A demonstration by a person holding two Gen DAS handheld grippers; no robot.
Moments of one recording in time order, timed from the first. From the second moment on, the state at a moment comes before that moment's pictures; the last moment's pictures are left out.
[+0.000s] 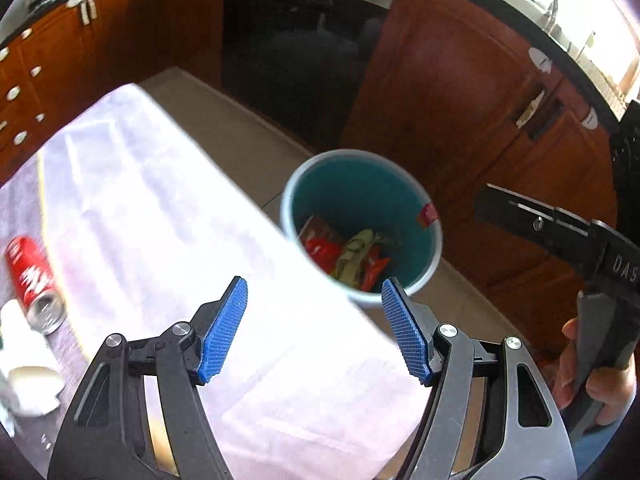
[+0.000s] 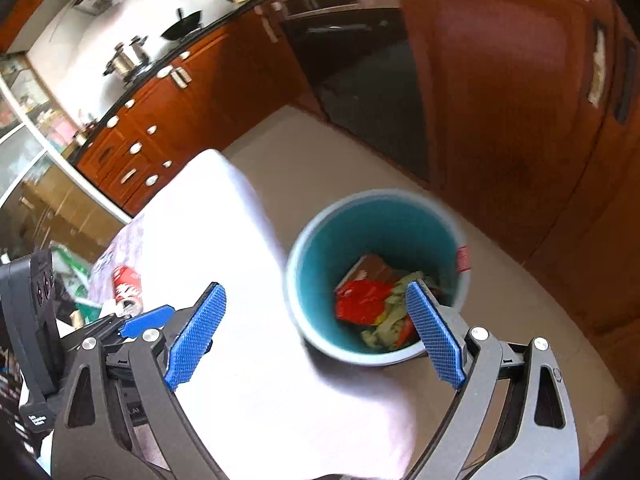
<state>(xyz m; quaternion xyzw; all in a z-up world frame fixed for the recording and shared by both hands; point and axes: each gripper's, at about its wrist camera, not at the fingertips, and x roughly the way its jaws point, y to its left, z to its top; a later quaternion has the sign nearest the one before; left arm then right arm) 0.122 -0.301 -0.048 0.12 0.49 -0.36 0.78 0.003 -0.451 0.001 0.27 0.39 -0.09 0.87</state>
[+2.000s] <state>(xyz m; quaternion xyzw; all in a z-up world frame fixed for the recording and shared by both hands) 0.177 0.059 -0.045 -0.04 0.49 -0.22 0.84 0.150 -0.087 0.019 0.08 0.47 0.18 0.86</state>
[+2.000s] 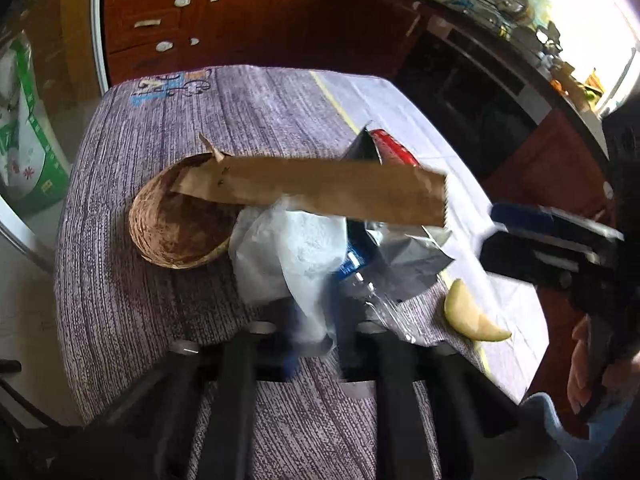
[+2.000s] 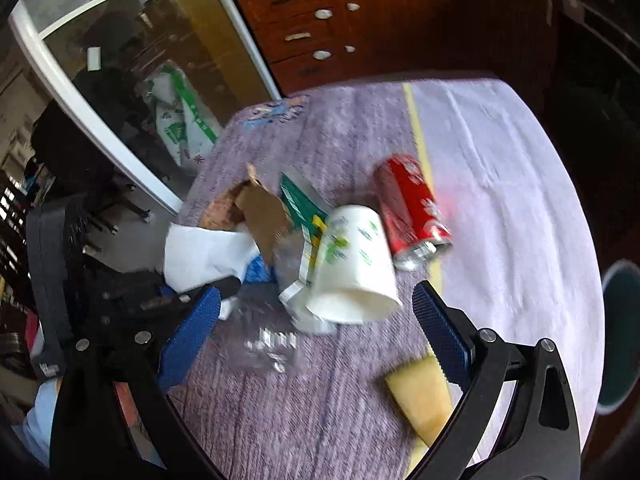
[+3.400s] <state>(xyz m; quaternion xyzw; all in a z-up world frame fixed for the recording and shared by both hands) 0.125 0.160 -0.060 -0.10 0.51 -0.18 0.84 0.152 -0.069 0.013 0.05 0.48 0.21 0.85</state>
